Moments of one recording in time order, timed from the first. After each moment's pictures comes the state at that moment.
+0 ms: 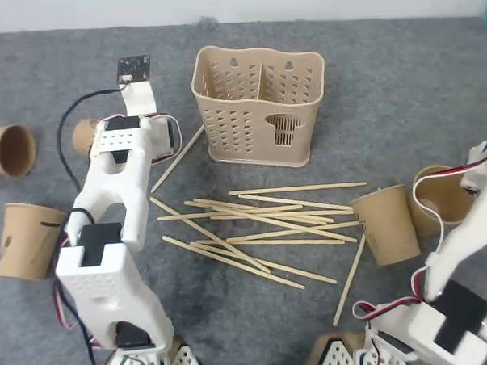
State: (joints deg) left arm -8.5 21.3 9.1 49.1 7.3; right arm 32.5 -6.9 -5.5 96.6 12.1
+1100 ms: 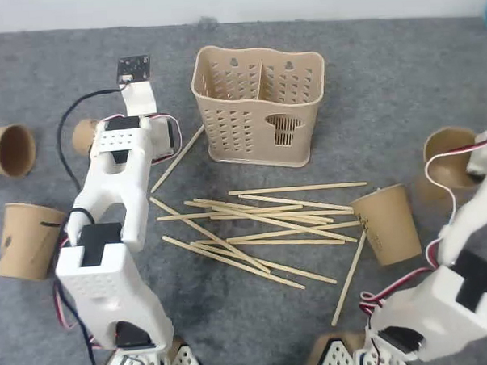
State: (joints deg) left arm -8.5 21.3 9.1 49.1 7.3; right arm 32.1 6.7 -22.4 99.5 12.2
